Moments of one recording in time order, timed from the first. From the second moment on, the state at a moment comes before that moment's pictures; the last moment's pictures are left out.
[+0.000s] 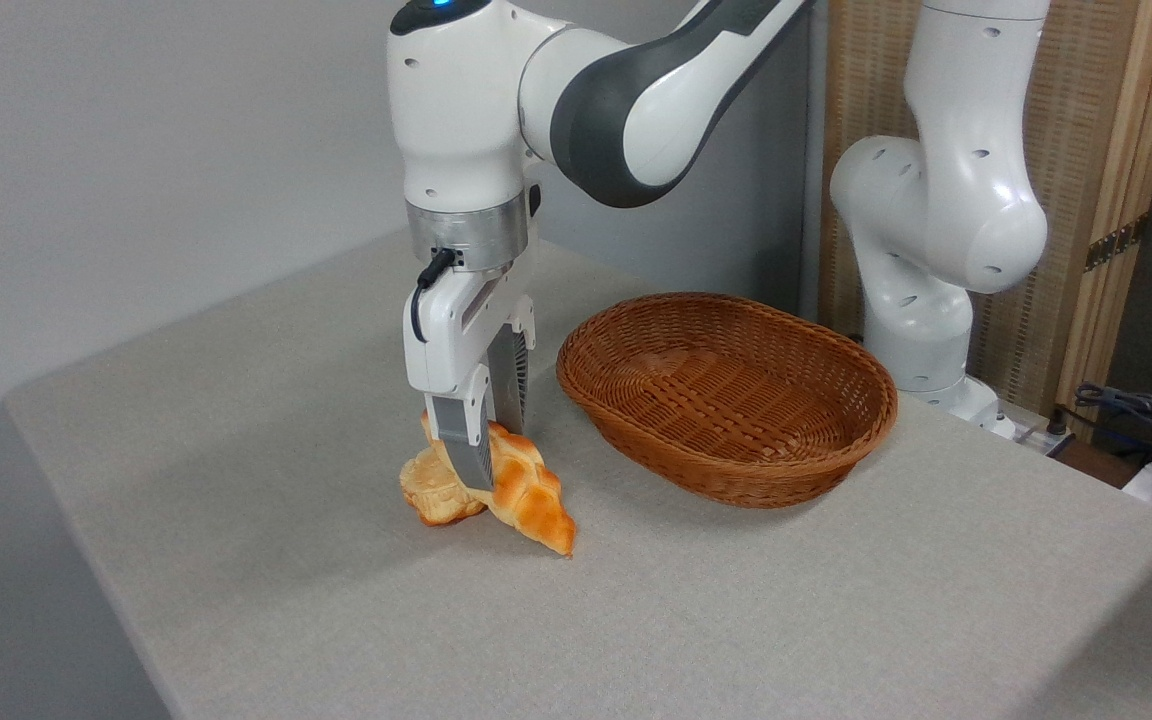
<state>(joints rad) -0.30 -0.18 0.14 -2.22 -0.04 2.11 1.60</state>
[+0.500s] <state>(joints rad) -0.30 -0.18 0.17 -2.15 -0.04 2.09 1.52</state>
